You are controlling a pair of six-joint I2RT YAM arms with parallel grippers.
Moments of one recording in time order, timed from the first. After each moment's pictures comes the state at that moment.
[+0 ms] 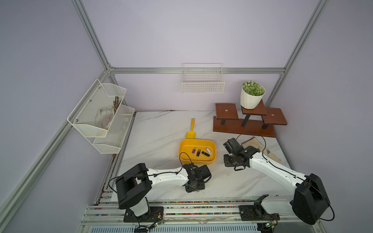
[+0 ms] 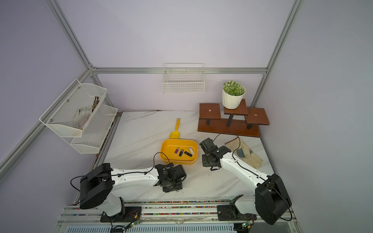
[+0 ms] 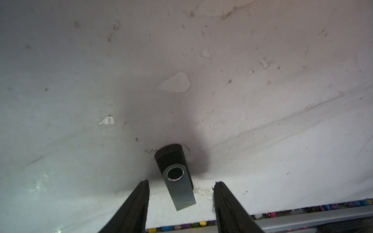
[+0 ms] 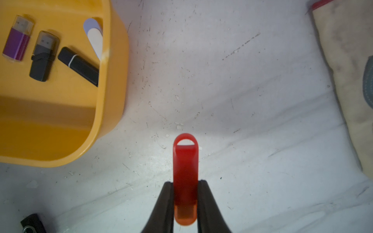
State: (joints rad) left arm -1.13 1.63 0.95 -0.66 -0.02 -1.31; right arm 0.54 1.33 0.90 -0.79 0.16 0.48
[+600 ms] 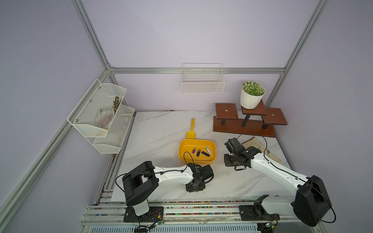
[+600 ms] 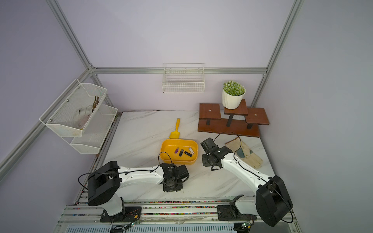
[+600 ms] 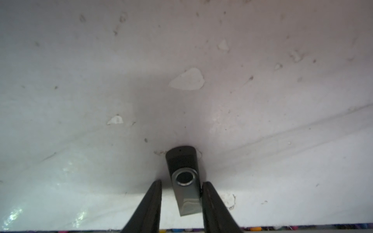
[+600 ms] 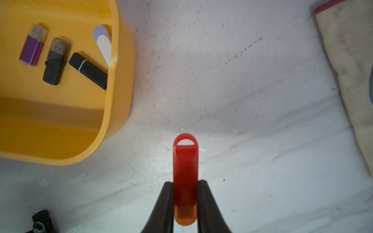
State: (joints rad) left arm -1.13 1.71 1.03 -0.78 -0.03 -1.28; right arm 0.53 1.30 0.90 -0.77 0.14 0.47
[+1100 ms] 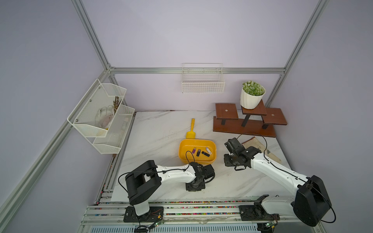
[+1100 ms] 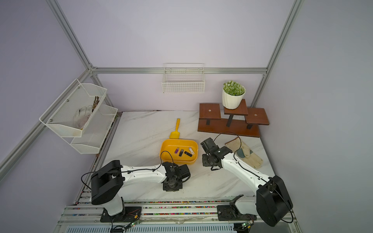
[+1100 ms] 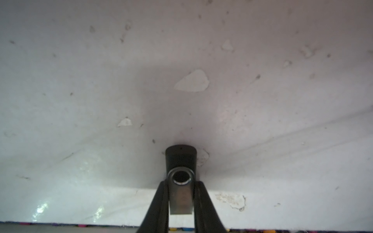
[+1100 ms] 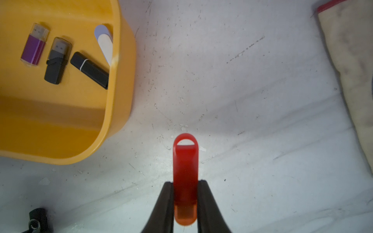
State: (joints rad) left arm -1.13 1.75 1.09 -0.86 -0.05 -1.22; right arm 0.53 1.30 0.90 -0.77 0.13 0.47
